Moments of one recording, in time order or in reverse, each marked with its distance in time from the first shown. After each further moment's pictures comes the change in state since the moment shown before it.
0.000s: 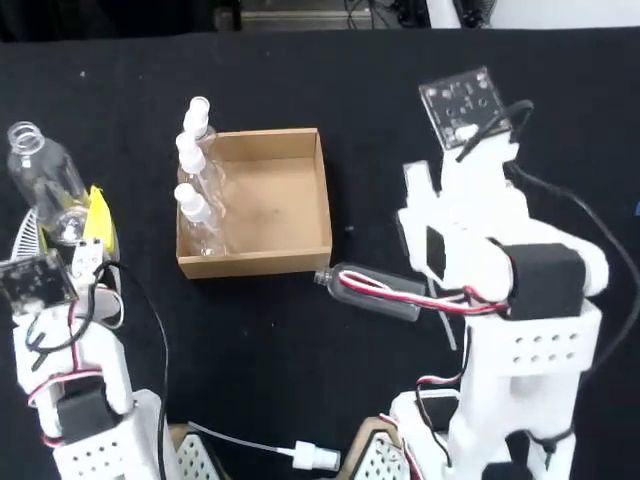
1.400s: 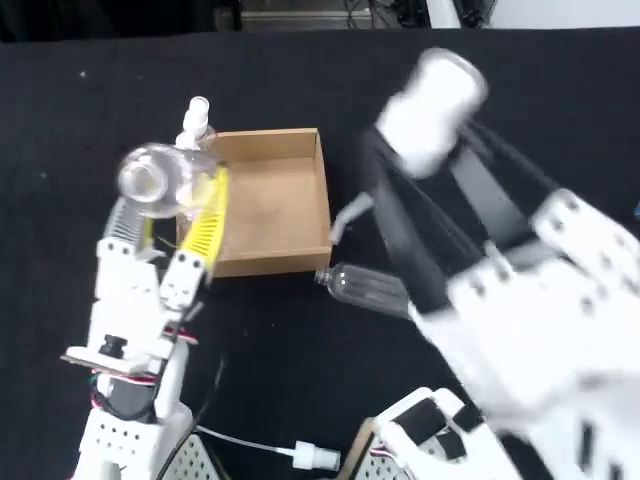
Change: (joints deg) left arm 34.6 -1.1 15.0 -52.6 0.0; right arm -27.5 -13.2 -25.3 -27.0 -18.7
